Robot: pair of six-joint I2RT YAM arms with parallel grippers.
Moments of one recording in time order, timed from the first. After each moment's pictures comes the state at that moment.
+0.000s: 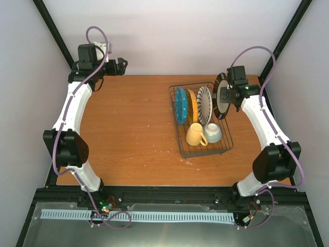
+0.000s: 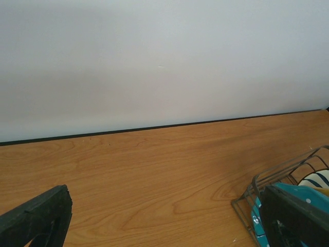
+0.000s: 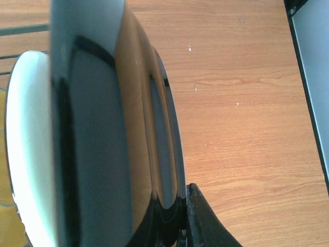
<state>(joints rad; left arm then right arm) -0.04 1.74 1.80 -0.54 0.32 -0.09 0.16 1.56 1.53 -0.85 0.23 0.13</state>
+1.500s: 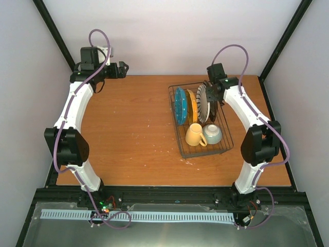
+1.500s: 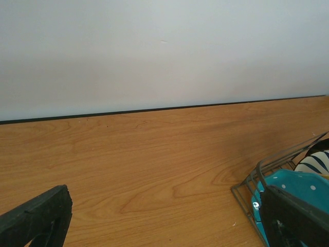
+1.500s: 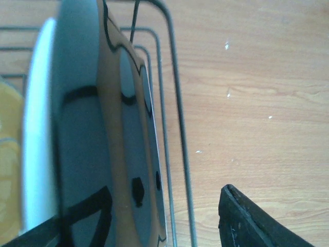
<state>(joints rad) -0.04 1.75 1.79 -0.58 0.33 -0.09 0.28 1.82 1.67 -0.89 0.29 0.10</state>
